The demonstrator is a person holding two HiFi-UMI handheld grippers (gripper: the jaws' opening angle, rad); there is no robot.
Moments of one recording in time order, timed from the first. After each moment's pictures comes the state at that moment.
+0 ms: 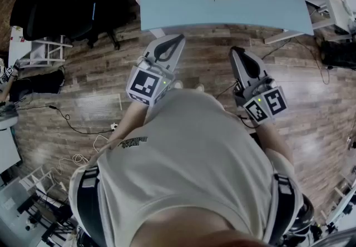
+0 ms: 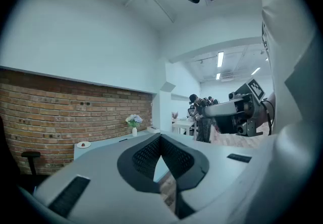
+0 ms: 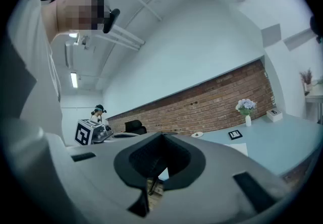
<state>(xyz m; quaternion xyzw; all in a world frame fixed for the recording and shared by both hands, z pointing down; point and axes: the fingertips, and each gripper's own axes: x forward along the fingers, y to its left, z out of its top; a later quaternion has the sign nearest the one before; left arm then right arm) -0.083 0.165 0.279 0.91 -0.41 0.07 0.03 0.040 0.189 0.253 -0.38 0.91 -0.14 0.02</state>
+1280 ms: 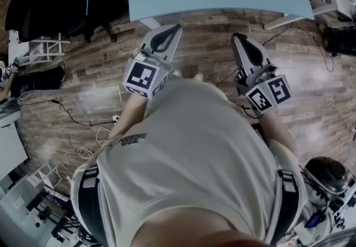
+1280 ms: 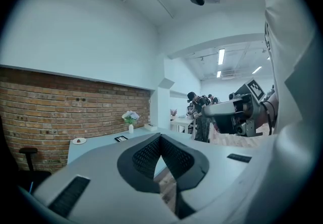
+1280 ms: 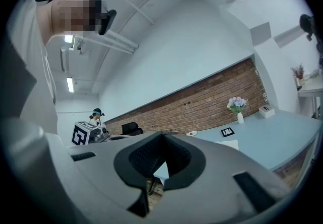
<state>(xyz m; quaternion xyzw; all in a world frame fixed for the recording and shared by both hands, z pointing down) -0.024 0.180 0.290 0.91 -0.41 0.09 0.03 0.108 0.200 0.264 -0.39 0.91 -0.16 0.04</state>
